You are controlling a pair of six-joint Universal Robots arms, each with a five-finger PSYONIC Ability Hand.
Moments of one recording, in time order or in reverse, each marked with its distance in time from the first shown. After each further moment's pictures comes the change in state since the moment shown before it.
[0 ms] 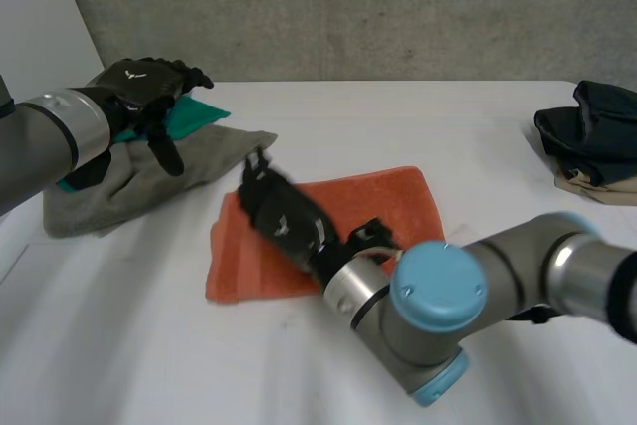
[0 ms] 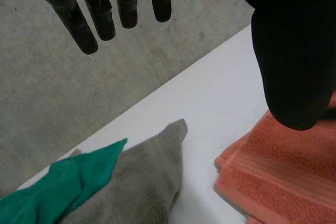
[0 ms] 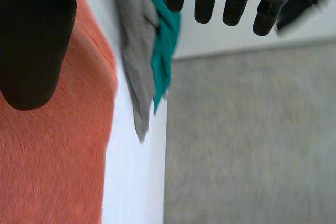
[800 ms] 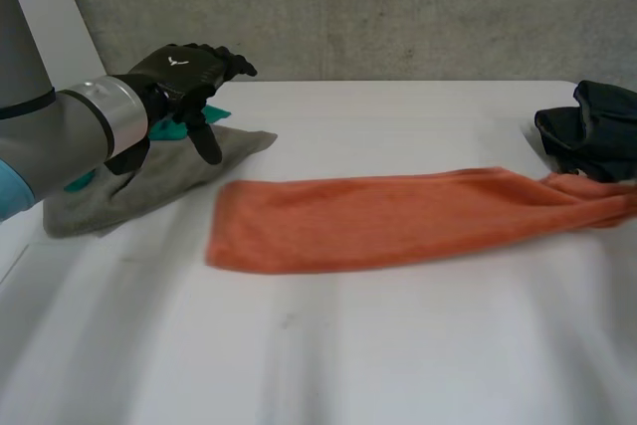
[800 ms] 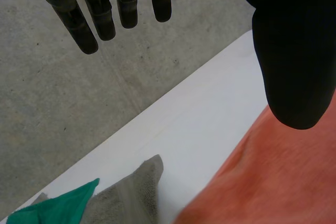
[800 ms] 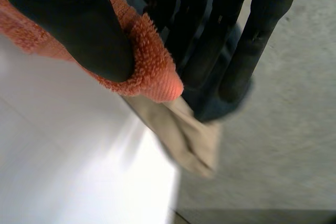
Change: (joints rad) left arm -0.081 -0.085 0.139 -0.009 0.055 -0.017; right arm -0.959 -0.217 0.090 0.397 0.204 0.360; left_hand 0.000 0.000 0.000 0.000 0.000; right_hand 0.899 0.976 0.978 0.985 0.954
